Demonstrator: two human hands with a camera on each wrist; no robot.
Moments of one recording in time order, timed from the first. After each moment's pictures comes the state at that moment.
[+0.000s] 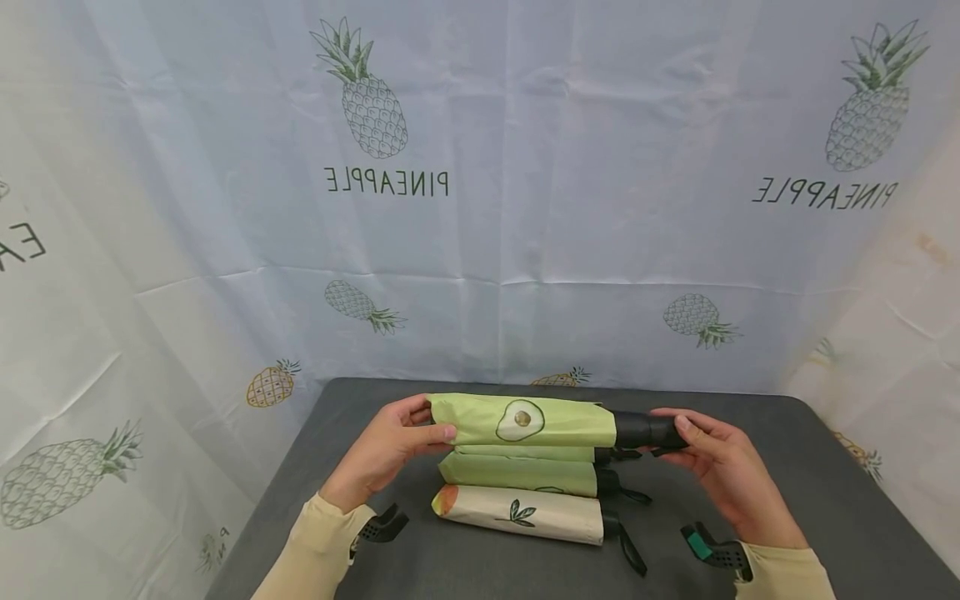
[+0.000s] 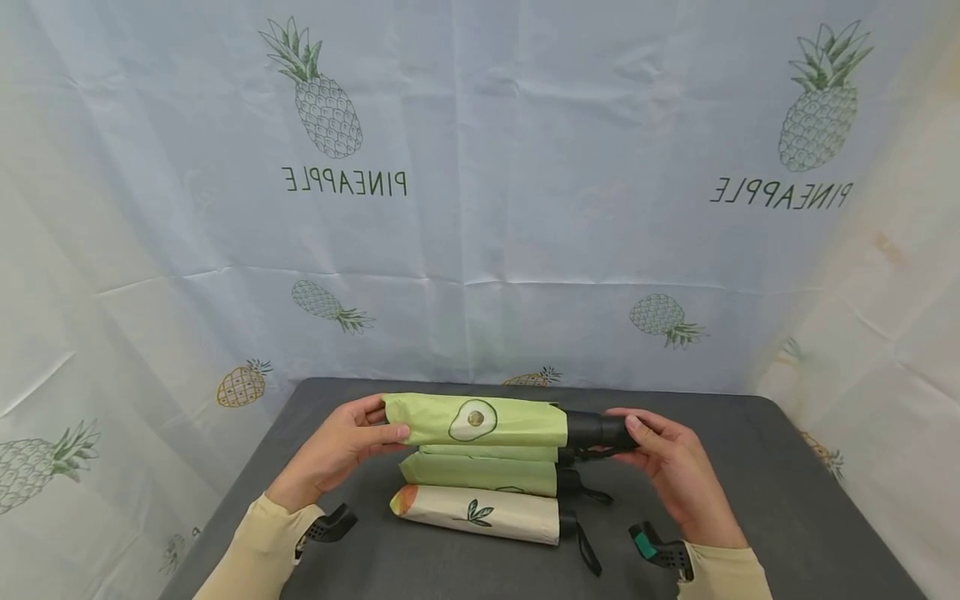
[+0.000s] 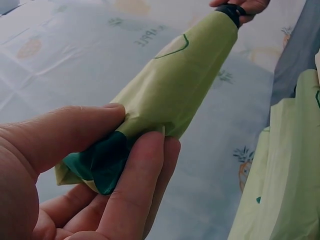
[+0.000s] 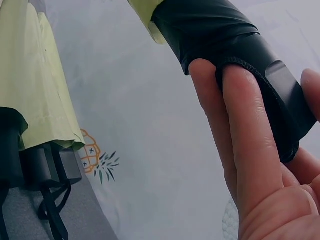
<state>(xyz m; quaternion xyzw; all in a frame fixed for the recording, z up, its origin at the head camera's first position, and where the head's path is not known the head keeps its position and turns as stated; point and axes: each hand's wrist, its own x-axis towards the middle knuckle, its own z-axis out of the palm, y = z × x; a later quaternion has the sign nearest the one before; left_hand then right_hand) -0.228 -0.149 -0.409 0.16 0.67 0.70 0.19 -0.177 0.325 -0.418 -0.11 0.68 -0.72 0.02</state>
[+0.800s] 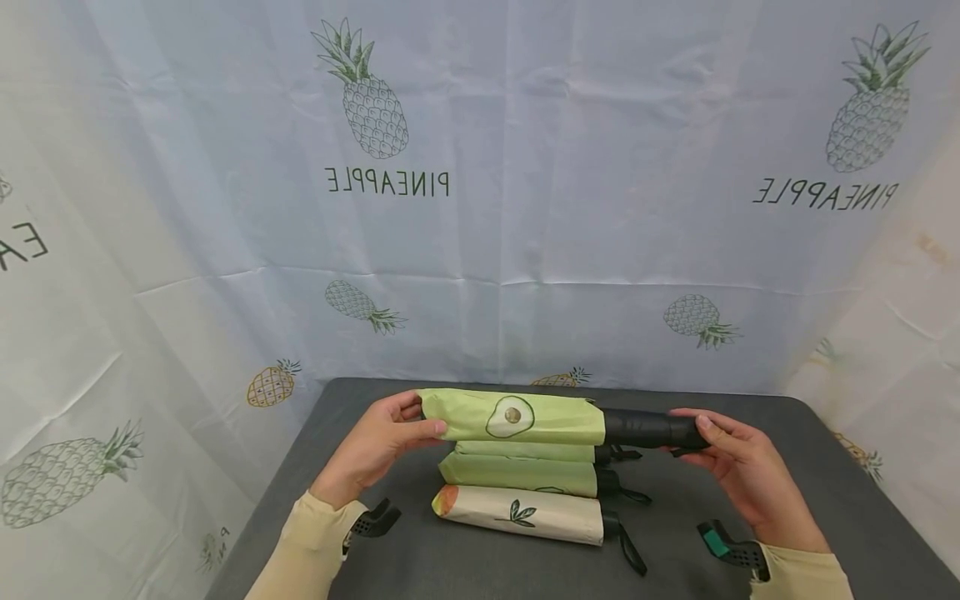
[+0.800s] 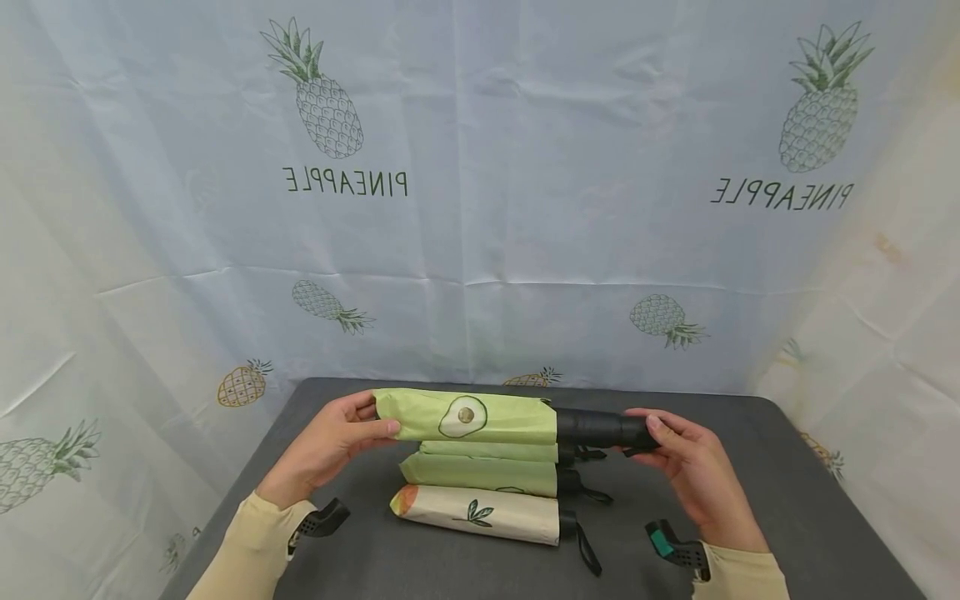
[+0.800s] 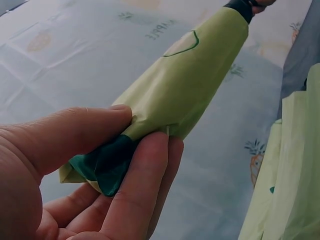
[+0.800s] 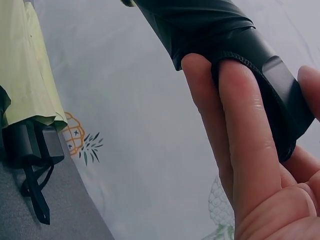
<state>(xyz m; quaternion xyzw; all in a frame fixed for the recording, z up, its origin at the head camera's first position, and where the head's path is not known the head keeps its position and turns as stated) -0.229 -0.159 -0.405 0.15 0.69 0.69 0.17 -0.176 0.348 -0.420 -0.15 0.65 -0.75 0.02</state>
